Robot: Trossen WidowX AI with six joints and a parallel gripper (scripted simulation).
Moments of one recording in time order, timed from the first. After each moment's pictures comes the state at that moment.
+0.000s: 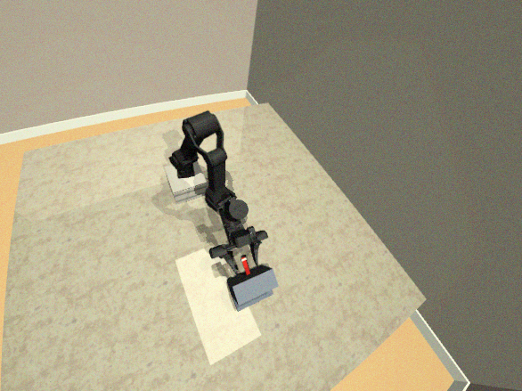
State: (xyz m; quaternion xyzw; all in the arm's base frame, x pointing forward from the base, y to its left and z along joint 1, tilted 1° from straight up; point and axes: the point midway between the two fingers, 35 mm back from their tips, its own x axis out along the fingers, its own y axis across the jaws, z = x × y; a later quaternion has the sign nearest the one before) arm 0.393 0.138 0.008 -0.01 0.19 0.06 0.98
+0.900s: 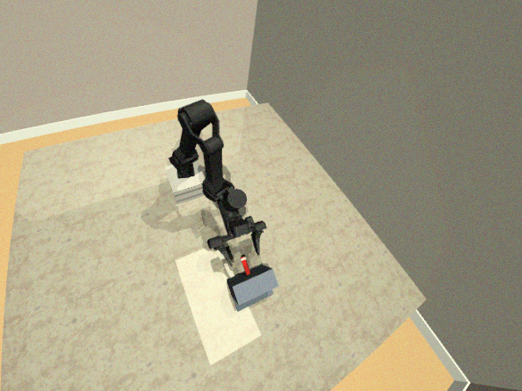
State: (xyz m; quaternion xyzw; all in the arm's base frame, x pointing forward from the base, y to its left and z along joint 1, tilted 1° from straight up) arm 0.367 0.139 0.023 -0.01 0.19 0.07 0.98
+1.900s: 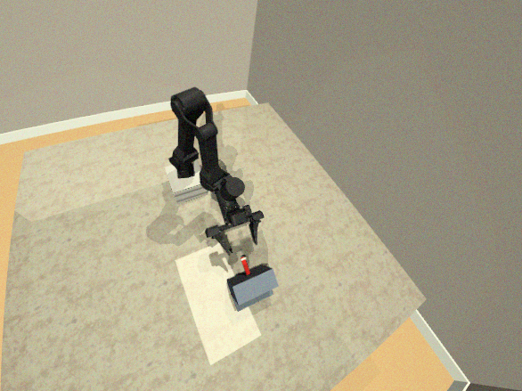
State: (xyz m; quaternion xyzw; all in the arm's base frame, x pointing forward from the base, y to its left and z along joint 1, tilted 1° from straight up) arm 0.336 0.138 0.038 -0.02 0.19 0.07 0.98
